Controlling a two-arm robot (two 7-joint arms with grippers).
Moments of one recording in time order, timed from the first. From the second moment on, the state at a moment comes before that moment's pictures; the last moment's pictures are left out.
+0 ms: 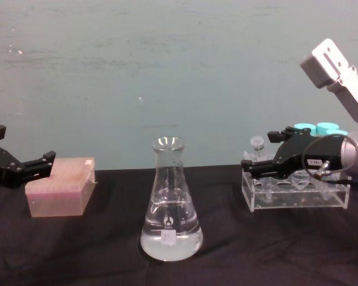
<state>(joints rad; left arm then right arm) -0.20 0.60 0.45 -1.41 -0.25 -0.12 0.03 0.68 0.26 -0.45 -0.77 0.05 -0.20 0.51</state>
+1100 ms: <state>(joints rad) -0.20 0.60 0.45 -1.41 -0.25 -0.12 0.03 0.68 0.26 -0.46 -0.77 0.05 -0.20 0.51</state>
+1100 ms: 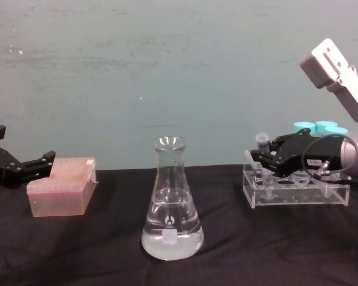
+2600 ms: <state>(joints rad) -0.20 0.60 0.45 -1.41 -0.25 -0.12 0.03 0.61 0.33 -0.41 -1.04 0.13 -0.16 0.53</state>
